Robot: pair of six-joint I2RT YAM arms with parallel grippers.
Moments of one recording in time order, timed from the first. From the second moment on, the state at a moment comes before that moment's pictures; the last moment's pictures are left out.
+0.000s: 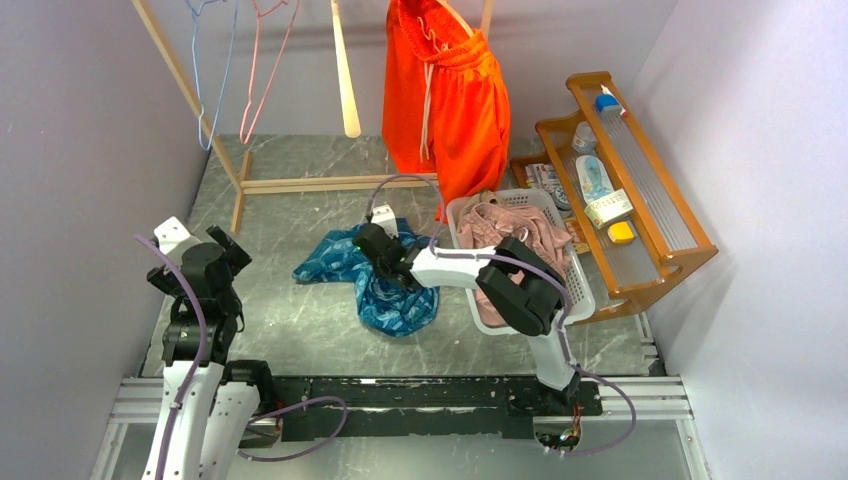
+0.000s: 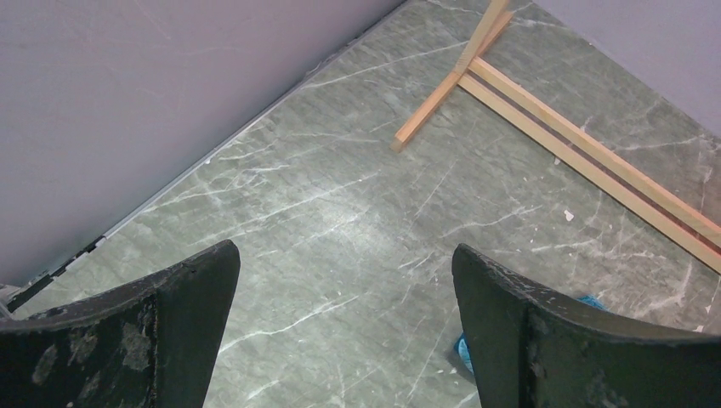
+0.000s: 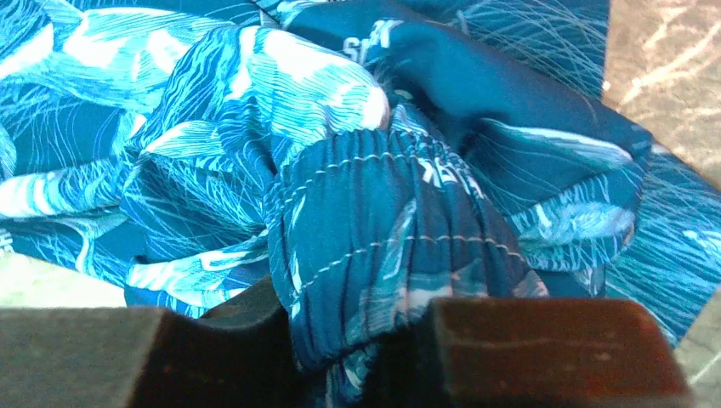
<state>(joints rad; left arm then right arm) -0.01 0.51 0.63 -0.51 -0.64 -0.44 0.97 2.06 1.32 -0.15 0.43 0.47</state>
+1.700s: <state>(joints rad) -0.01 0.50 0.63 -0.50 -0.63 -0.43 0.67 0.92 0.92 -0.38 1.00 0.34</state>
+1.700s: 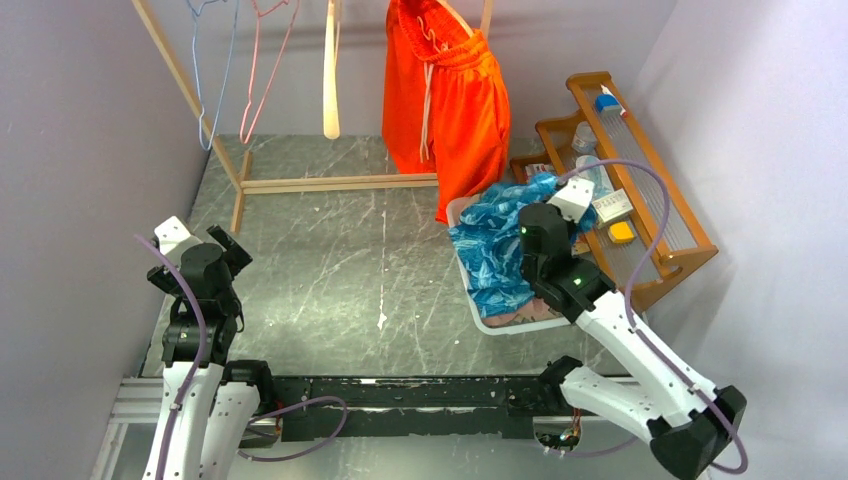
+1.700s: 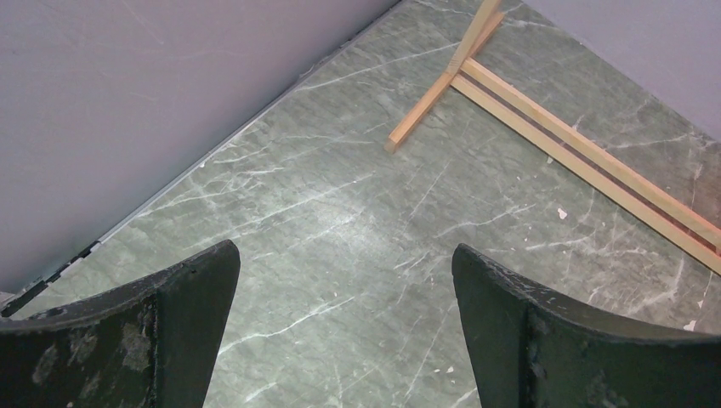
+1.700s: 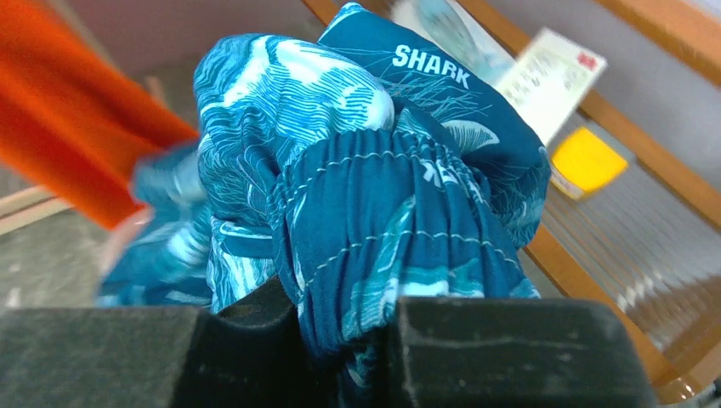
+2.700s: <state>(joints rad) -0.01 0.50 0.63 -0.50 -0.63 -0.43 0.41 0.98 0.67 -0.45 0.54 0.75</state>
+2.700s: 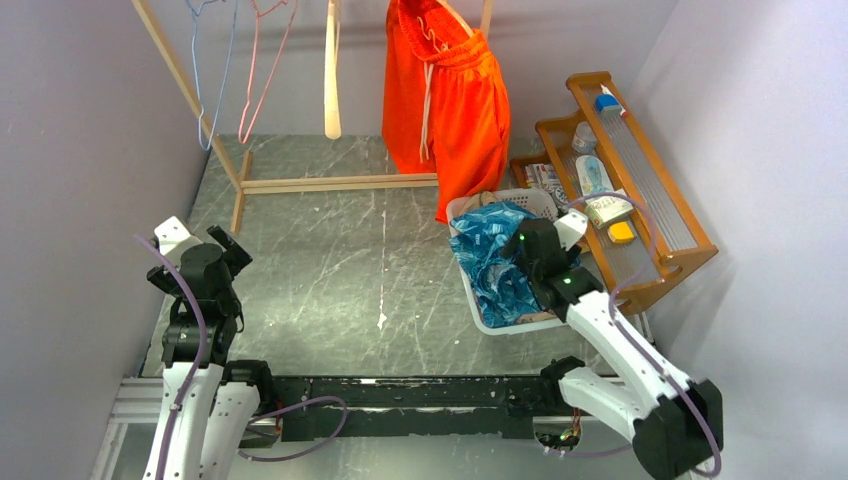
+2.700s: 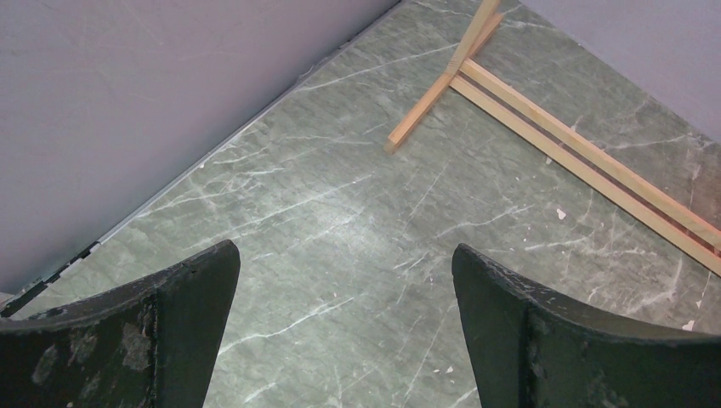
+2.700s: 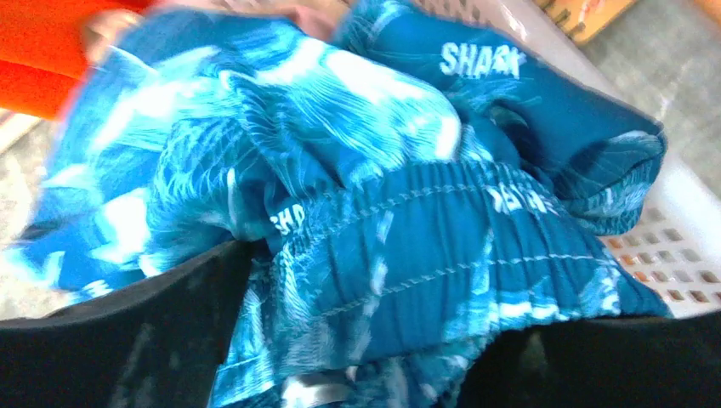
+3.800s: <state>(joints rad) -0.01 0.49 0.63 -0.50 -0.63 -0.42 0.40 1.41 0.76 -0.18 0.34 0.69</state>
